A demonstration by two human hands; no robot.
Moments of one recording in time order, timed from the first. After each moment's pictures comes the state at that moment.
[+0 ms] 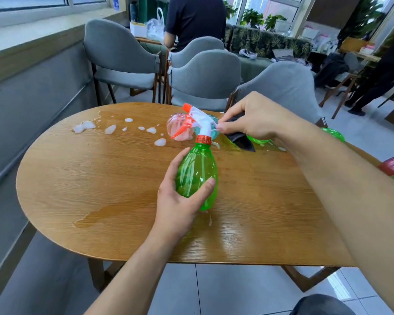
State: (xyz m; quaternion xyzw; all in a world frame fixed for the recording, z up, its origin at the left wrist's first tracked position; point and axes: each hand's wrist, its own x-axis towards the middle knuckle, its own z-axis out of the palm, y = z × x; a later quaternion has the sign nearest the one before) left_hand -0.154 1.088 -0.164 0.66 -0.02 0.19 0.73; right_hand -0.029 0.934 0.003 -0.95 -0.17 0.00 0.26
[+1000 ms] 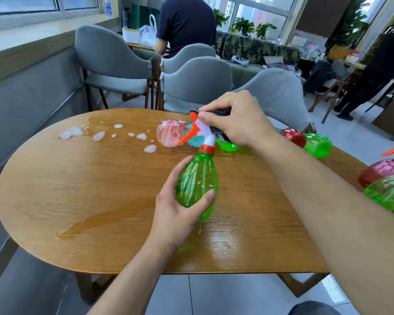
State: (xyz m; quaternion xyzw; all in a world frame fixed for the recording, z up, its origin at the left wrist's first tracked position) left_hand -0.153 1.078 -0.161 0.69 -0.05 0.16 0.70; right_hand -0.031 0.947 -0.006 -0.90 -0.23 -0.15 0.33
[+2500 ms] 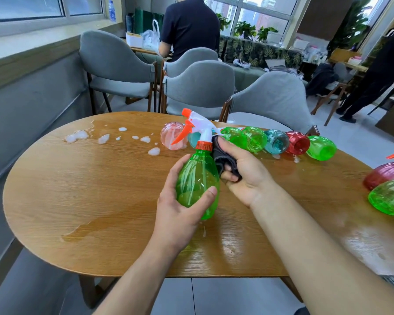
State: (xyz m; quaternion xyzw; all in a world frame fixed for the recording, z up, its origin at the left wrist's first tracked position) left_hand -0.155 1.077 -0.154 0.64 -0.03 0.18 0.74; right_hand -0.071 0.948 -0.077 -0.56 0.03 0.11 0.82
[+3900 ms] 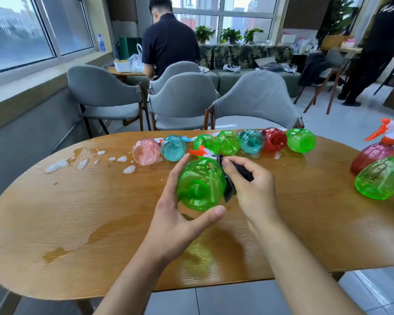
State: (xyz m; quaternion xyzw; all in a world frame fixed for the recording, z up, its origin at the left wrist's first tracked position) left_hand -0.155 1.016 -0.120 0.76 -0.14 0.15 0.62; right_hand -0.100 0.848 -0.107 -0.67 -0.03 -0.19 0.72
